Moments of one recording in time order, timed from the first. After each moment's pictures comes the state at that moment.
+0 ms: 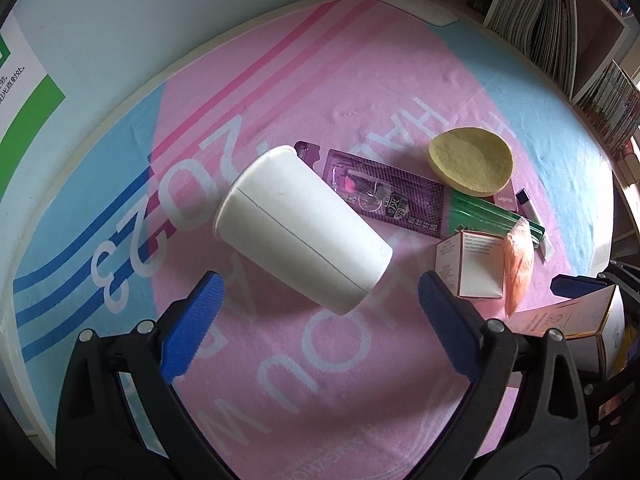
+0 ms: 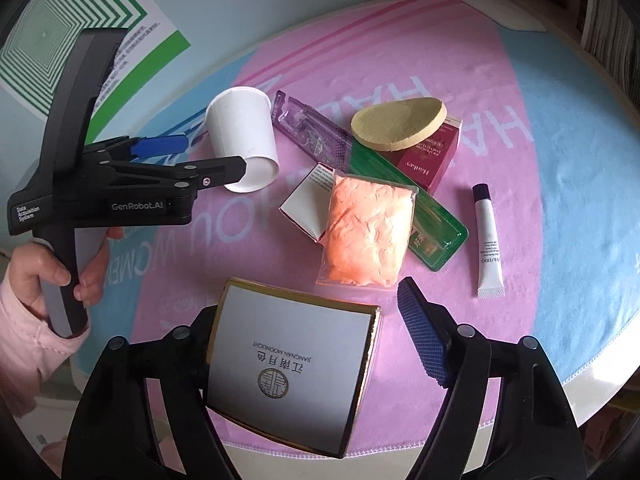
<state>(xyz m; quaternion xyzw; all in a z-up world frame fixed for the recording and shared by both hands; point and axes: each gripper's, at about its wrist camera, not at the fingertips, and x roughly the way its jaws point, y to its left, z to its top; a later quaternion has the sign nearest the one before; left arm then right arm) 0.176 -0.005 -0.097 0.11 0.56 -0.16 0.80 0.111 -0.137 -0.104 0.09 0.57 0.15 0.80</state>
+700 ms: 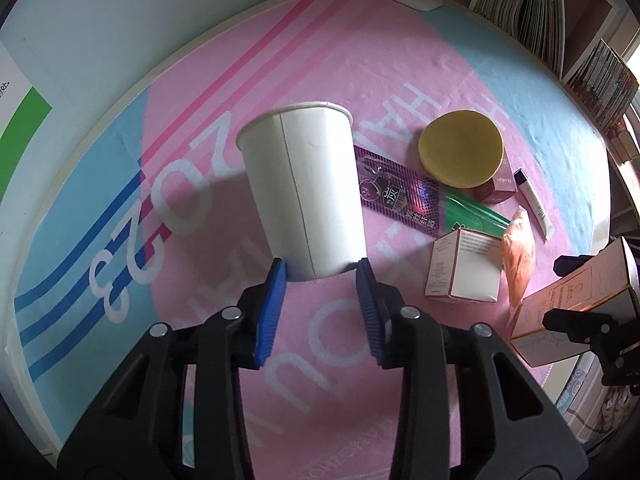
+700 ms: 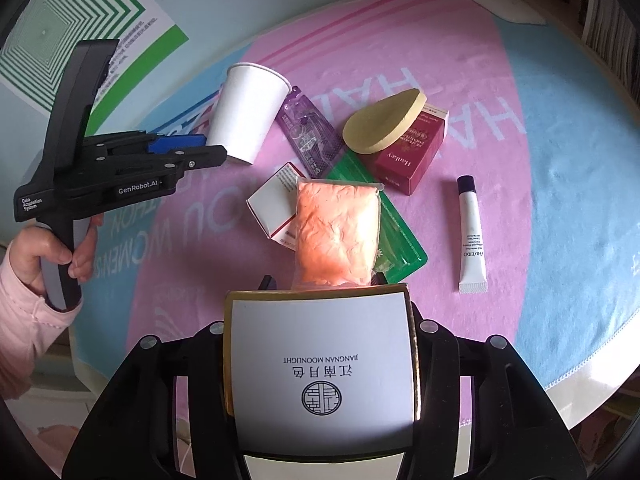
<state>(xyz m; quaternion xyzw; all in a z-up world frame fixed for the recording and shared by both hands) 0.172 0.004 -0.095 0.13 0.57 -0.19 0.79 0.109 -0.152 -0.104 0.09 0.59 0.16 0.79</state>
